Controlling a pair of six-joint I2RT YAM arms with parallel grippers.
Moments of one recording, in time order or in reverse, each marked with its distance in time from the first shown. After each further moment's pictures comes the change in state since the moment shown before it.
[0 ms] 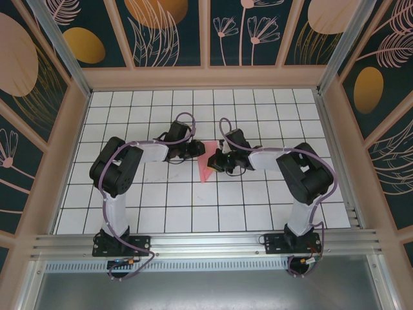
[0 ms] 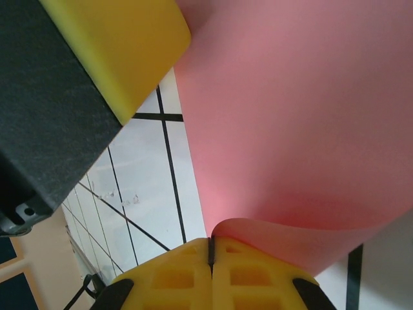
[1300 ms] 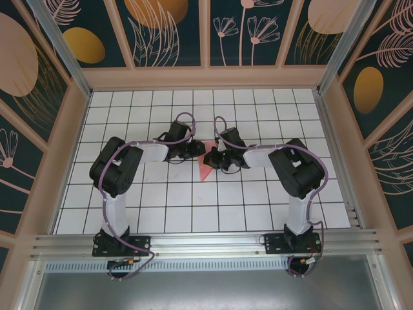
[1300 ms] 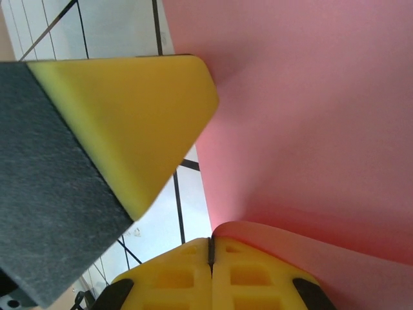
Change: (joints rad) left arm 0.000 0.000 0.000 0.002 0.003 0.000; right arm 0.013 0.091 0.059 0.071 0.018 -0.013
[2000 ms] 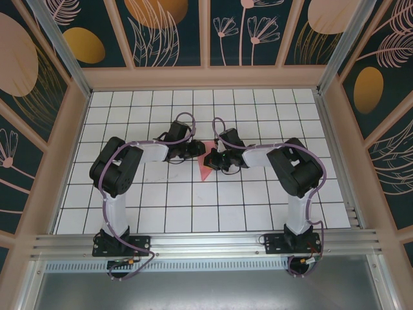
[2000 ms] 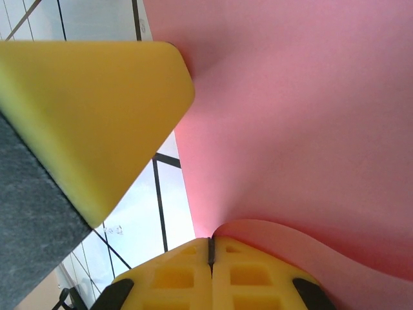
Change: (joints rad) left arm 0.000 0.000 0.000 0.002 0.002 0.000; right arm 0.002 0.018 0.011 -0.034 0.002 -0.045
